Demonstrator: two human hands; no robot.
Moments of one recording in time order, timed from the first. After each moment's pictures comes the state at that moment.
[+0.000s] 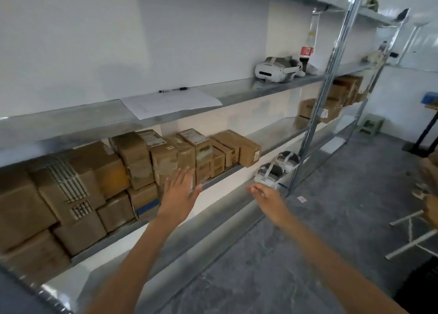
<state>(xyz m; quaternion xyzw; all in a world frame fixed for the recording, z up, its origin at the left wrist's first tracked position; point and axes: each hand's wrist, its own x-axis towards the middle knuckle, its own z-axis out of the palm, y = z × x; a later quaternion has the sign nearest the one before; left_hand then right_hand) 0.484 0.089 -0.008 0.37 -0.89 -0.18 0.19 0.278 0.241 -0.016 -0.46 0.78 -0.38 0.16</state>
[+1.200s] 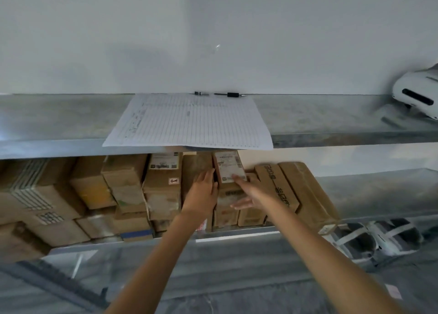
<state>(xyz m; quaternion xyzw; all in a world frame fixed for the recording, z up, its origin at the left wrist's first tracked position) 0.301 -0.112 -0.039 0.60 -0.72 -0.22 0.27 0.140 -0.135 -0.031 -0.36 0.66 -0.29 0.59</state>
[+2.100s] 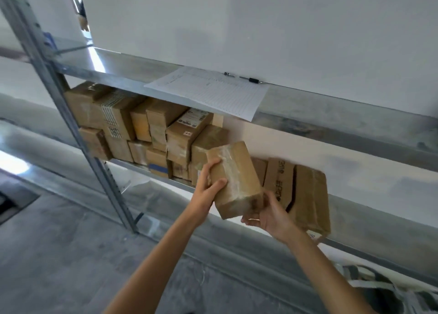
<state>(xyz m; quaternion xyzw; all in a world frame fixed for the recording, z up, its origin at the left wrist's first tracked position) 0.180 0.045 -0.021 0.50 -0.41 -0.45 0.62 -0.002 -0.032 -0.046 -0.39 0.38 -0.22 0.81</state>
